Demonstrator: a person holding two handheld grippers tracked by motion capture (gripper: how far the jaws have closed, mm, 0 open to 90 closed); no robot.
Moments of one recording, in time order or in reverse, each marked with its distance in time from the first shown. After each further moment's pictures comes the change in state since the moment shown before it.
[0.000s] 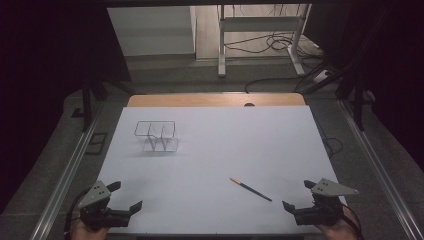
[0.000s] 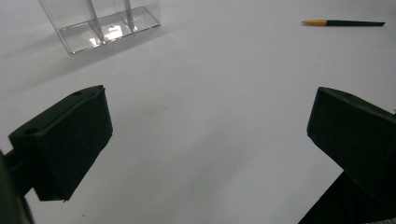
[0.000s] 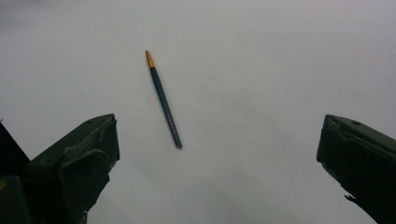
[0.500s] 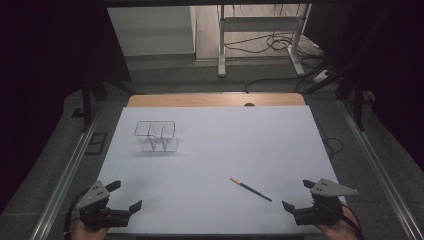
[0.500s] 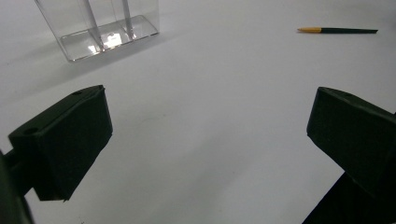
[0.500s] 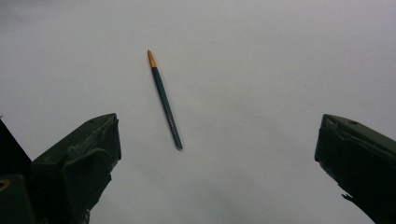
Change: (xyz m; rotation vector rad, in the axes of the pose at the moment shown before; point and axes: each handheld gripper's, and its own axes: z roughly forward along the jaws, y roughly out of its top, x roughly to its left) left arm 0.000 -0.001 -0.001 -0.026 -0.006 0.009; right arm 0.001 0.001 0.000 0.000 -0.004 -0.025
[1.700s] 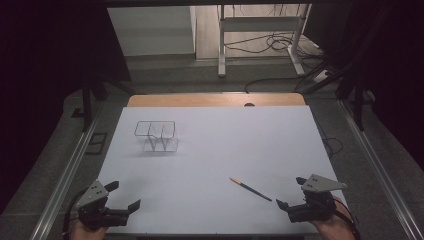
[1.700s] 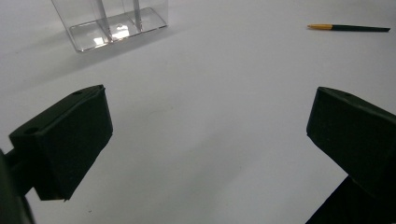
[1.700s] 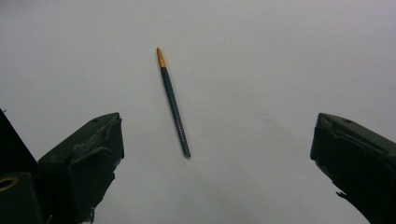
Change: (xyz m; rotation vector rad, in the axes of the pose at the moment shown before) left arm 0.004 -0.002 0.000 0.019 0.022 -0.026; right arm 0.008 0.017 0.010 0.055 0.022 -0.053
